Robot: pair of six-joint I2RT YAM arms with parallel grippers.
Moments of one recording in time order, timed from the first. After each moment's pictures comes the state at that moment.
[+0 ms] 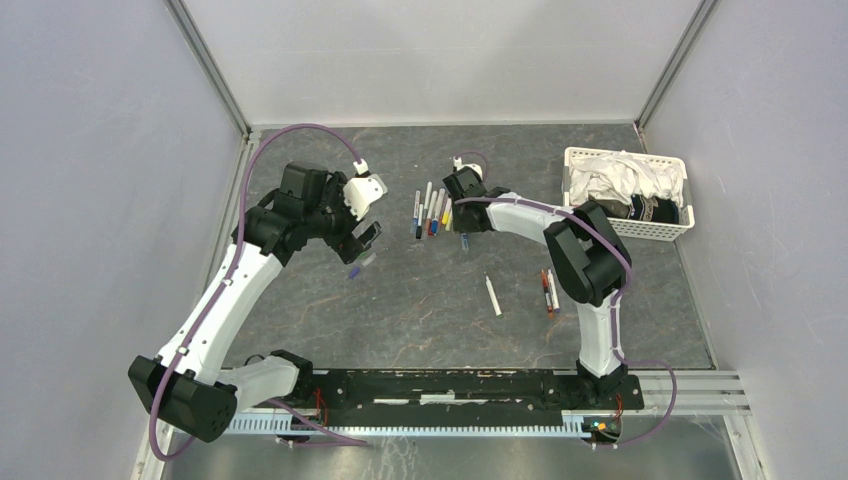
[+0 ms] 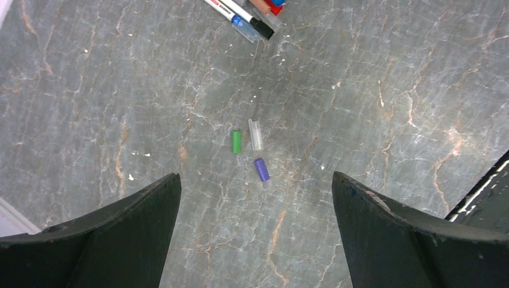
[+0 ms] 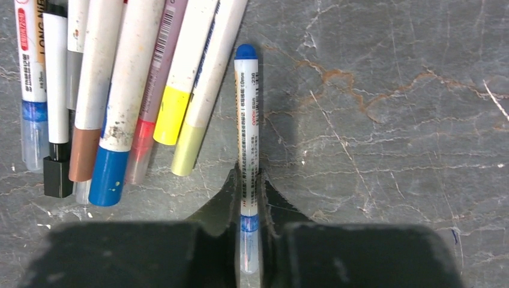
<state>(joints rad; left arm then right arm) -0.38 1.14 1.20 -0.84 0.27 0.56 0.61 2.03 1.38 -0.34 0.27 0.43</state>
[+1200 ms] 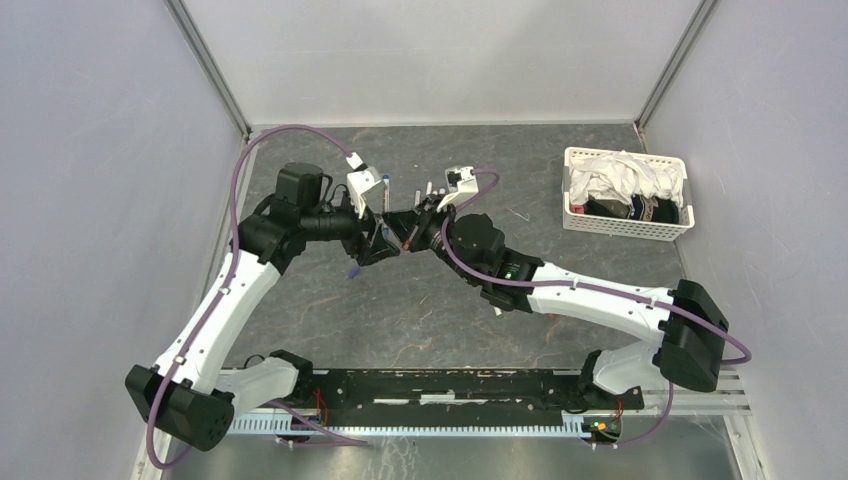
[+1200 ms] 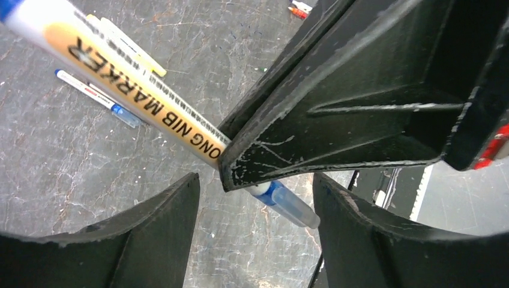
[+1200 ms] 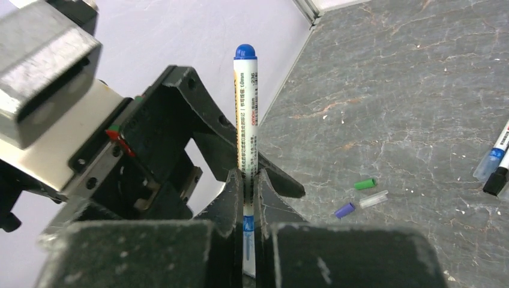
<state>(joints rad) -0.38 1.10 1.15 -0.71 0.71 0.27 1.08 1.40 1.03 0.37 0.35 0.73</state>
